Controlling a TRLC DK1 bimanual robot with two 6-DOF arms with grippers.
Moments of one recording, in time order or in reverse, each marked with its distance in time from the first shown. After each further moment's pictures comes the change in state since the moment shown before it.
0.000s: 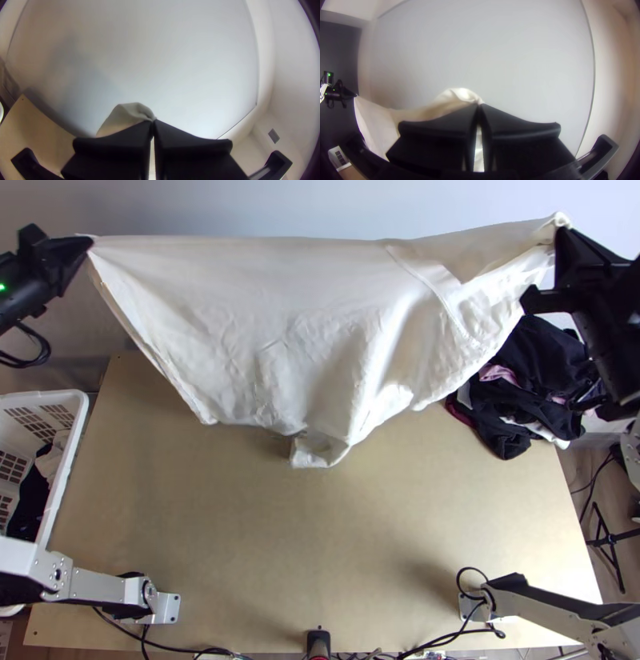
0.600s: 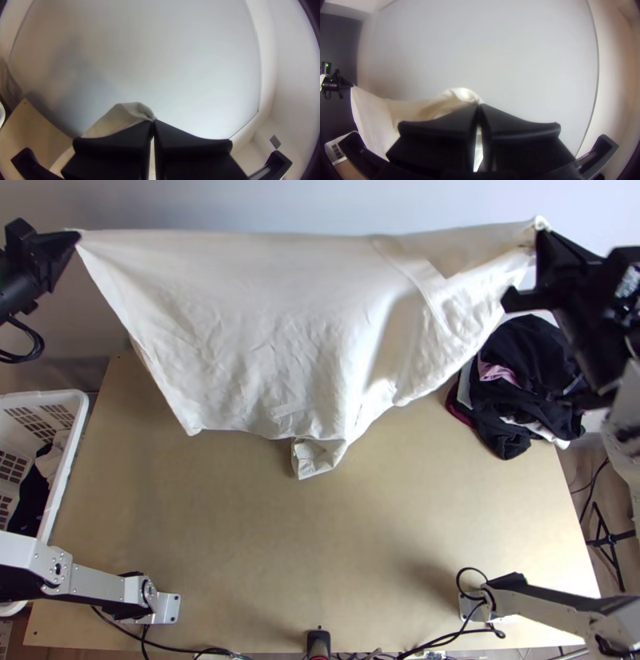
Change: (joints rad) left arm 0.032 0.021 0.017 0.033 -0.021 -0.021; right arm 0.005 0.044 -0.023 0.046 -0.001 -0.037
